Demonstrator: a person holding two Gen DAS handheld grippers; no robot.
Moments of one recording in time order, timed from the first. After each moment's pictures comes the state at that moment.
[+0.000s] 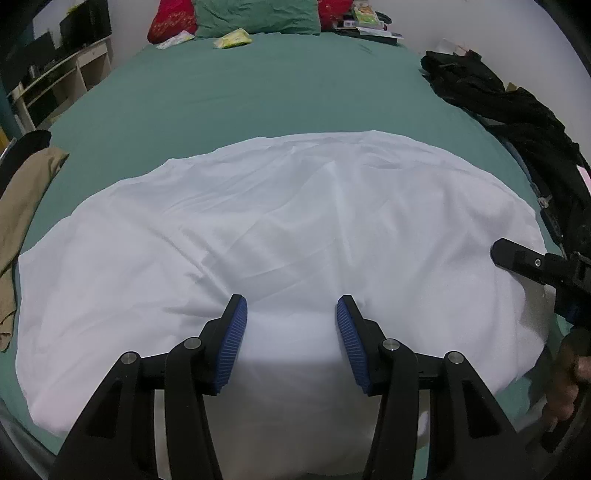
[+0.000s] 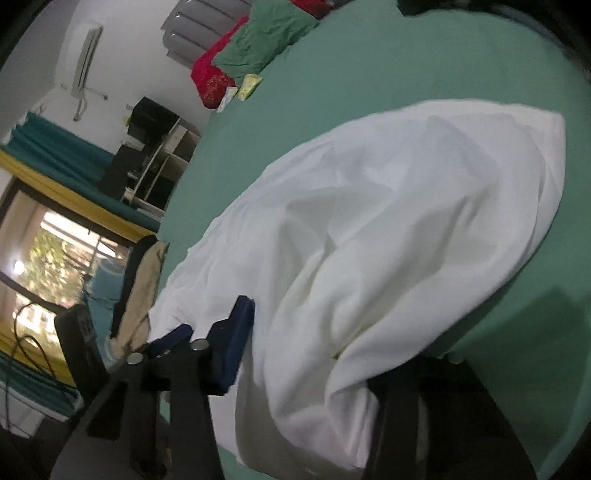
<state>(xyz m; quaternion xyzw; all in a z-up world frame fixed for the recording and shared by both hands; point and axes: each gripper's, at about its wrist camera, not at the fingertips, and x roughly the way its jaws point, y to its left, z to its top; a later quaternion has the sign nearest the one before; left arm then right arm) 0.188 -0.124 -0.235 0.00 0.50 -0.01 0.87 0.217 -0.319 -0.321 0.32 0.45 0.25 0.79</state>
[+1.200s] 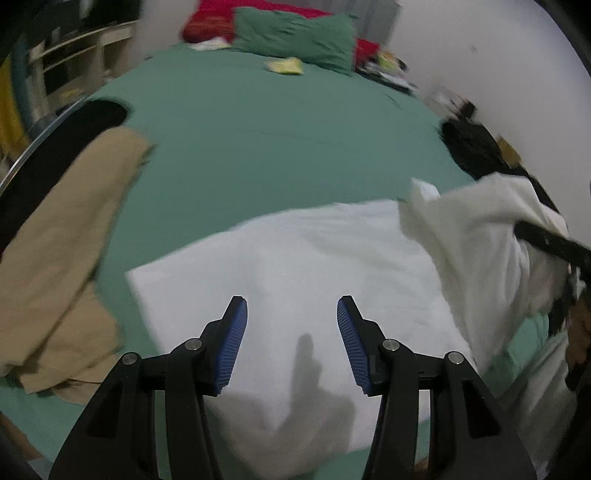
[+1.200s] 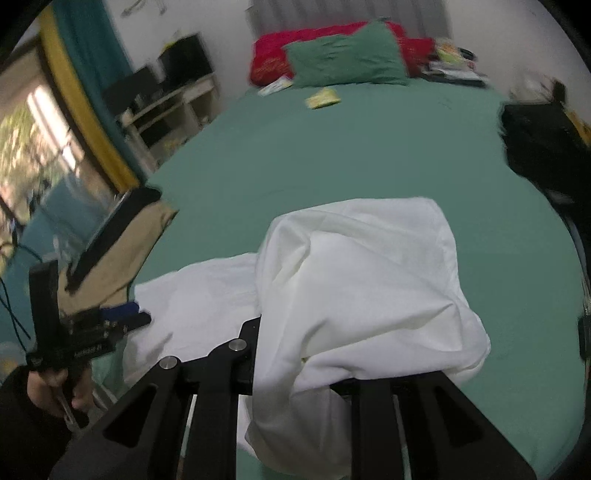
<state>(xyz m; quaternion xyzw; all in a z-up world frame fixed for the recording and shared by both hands) 0.153 0.118 -0.184 -0.10 0.45 -0.04 0.88 0.211 -0.138 -0.187 0.04 0.41 0.23 0.88</state>
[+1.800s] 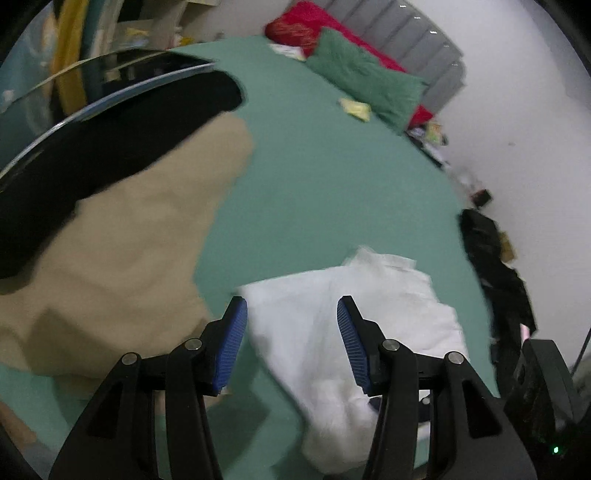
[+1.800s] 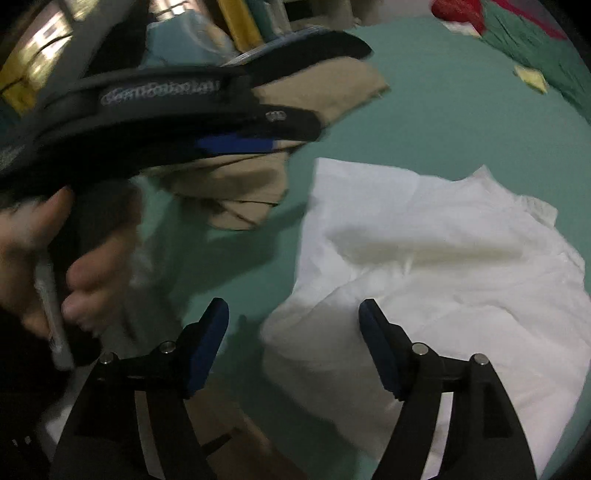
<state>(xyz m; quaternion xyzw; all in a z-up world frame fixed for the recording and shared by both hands) 0.142 0.215 -0.176 -0.26 0.41 -0.03 0.87 0.141 0.078 -0.249 -0.14 0.48 0.43 0.75</state>
